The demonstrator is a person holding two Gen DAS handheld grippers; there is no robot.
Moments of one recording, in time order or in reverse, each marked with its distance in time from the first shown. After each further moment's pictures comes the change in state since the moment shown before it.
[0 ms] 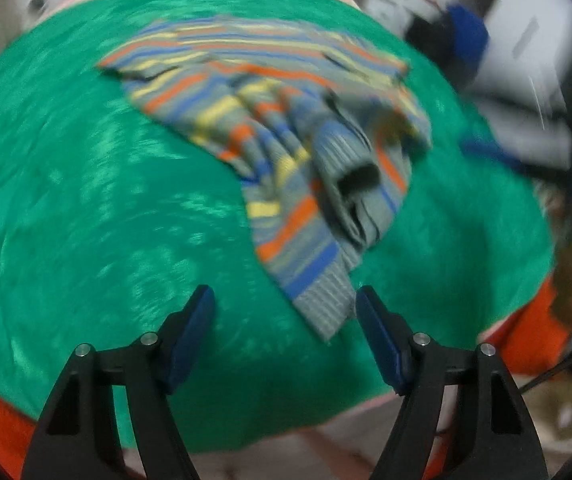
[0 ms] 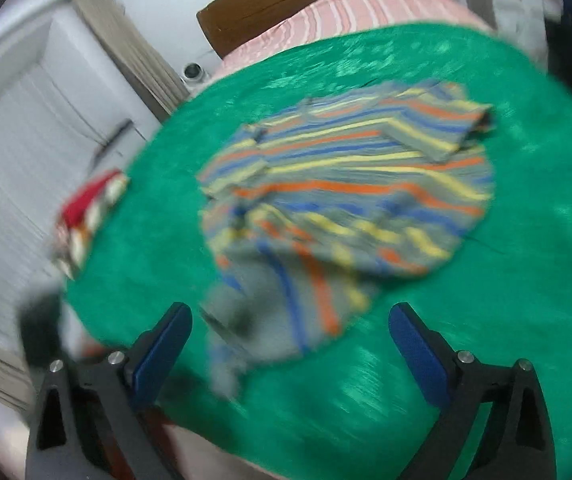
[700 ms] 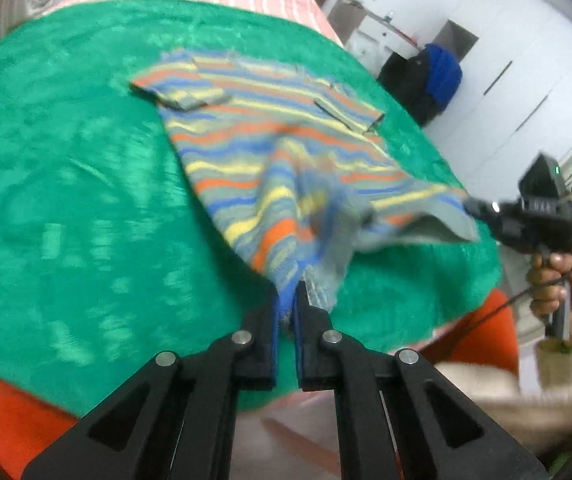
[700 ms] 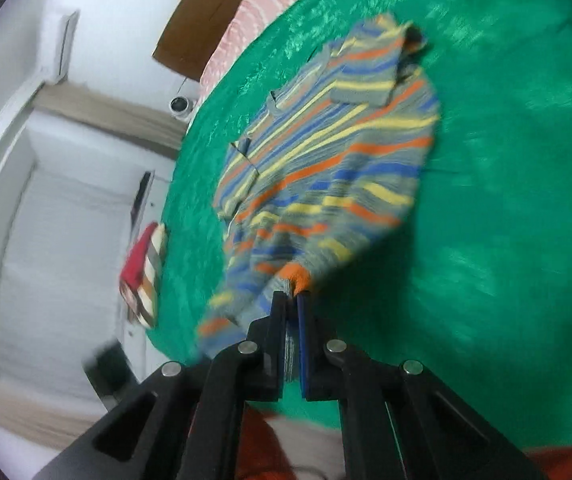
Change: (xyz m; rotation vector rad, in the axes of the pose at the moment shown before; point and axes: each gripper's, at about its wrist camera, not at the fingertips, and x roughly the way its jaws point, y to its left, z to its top) left arm -0.094 0.058 -0.025 -0.086 -0.109 -0.175; right arm -0.054 -0.079 -0.021 0.344 0.079 0.198
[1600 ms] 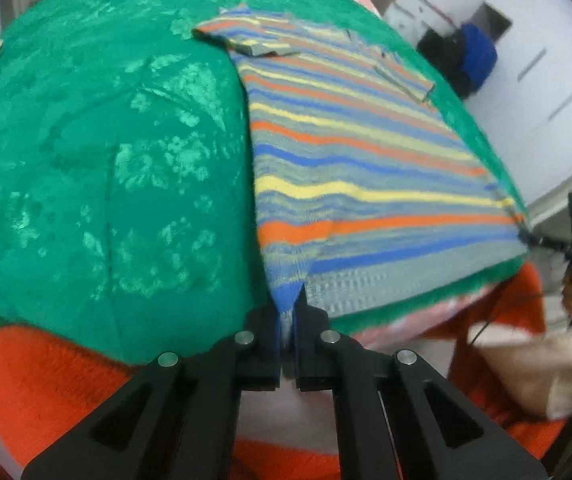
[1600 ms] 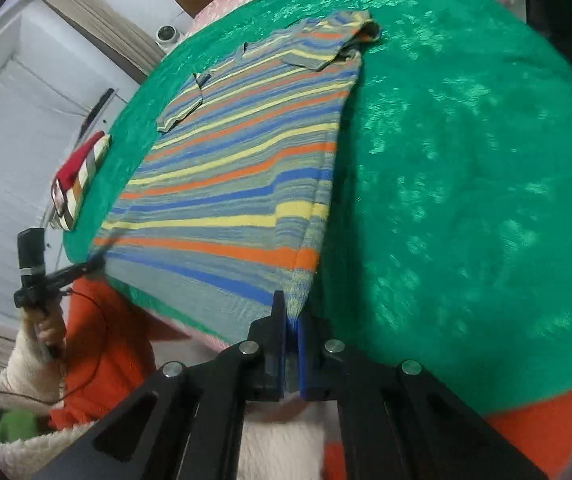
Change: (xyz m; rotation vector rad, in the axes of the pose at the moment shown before) left arm 0.012 0.038 -0.034 -0.033 0.149 0.108; right arm -0.055 -0.043 -0.051 -0.283 0.161 -0.256
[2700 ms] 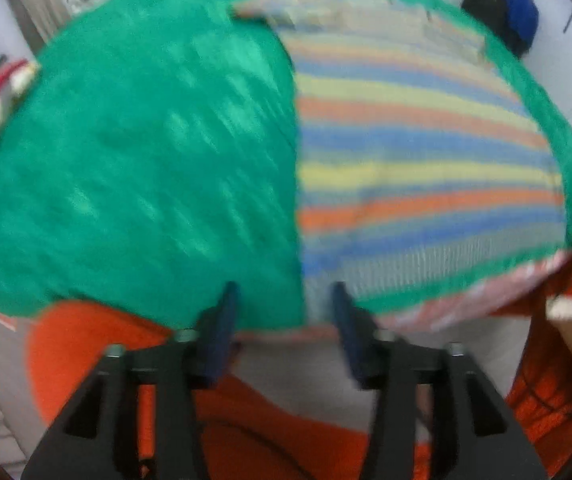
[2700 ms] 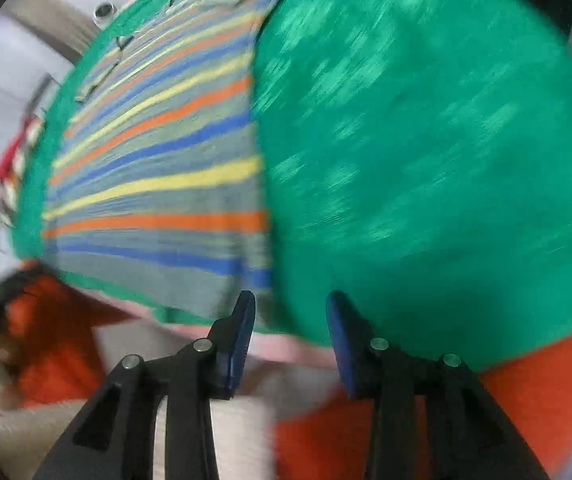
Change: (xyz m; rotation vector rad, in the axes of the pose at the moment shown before) left arm -0.014 -0.013 -0.014 0.036 -0.025 0.309; right arm 0.033 -0.032 -0.023 0.047 0.106 -0.265
